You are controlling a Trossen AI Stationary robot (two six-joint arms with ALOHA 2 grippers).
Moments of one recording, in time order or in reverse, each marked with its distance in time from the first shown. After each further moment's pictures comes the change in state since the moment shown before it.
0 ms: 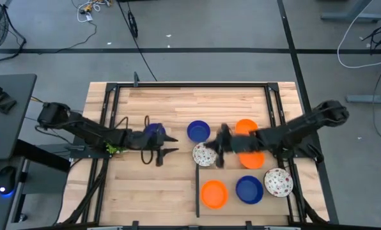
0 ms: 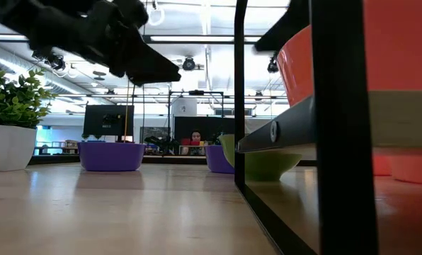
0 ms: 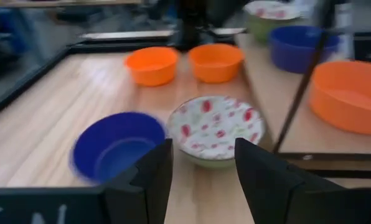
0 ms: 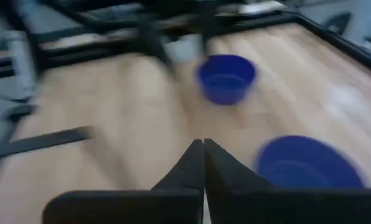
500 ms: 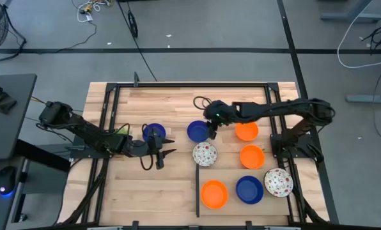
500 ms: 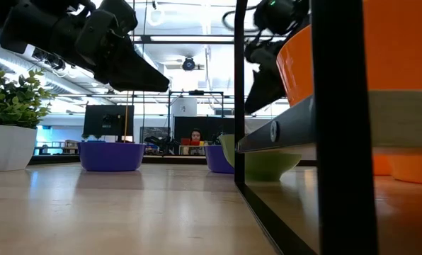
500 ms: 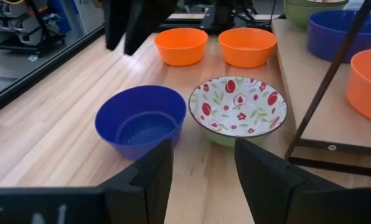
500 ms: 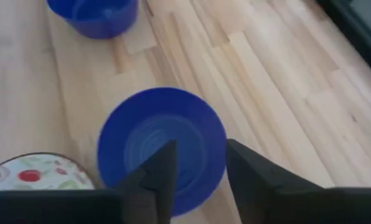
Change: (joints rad) left arm -0.125 0.021 -0.007 -0.059 -0.256 -0.125; right arm -0.450 0.198 0.249 -0.446 -0.274 -0.162
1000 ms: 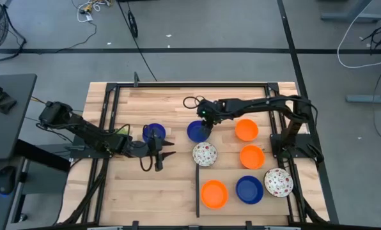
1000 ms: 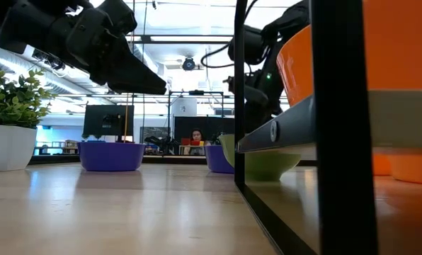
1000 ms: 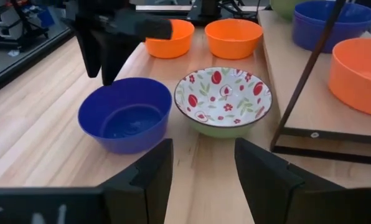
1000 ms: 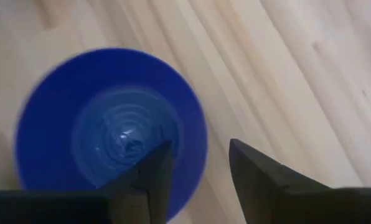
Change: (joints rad) left arm -0.001 0.000 0.000 -0.020 0.049 -0.009; right arm -0.065 0.237 0.175 -0.203 -0.011 0.069
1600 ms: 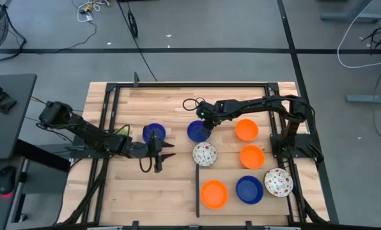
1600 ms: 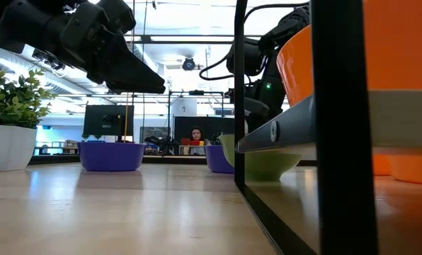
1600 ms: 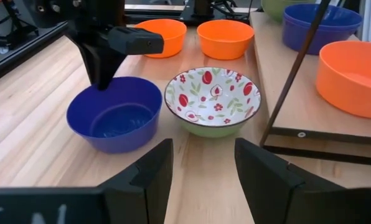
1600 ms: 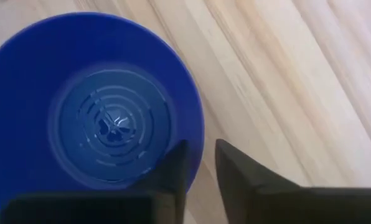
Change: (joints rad) left arm -0.015 0.000 0.000 0.003 0.013 -0.021; right arm -0.007 0.047 0.000 -0.025 -0.007 0.042
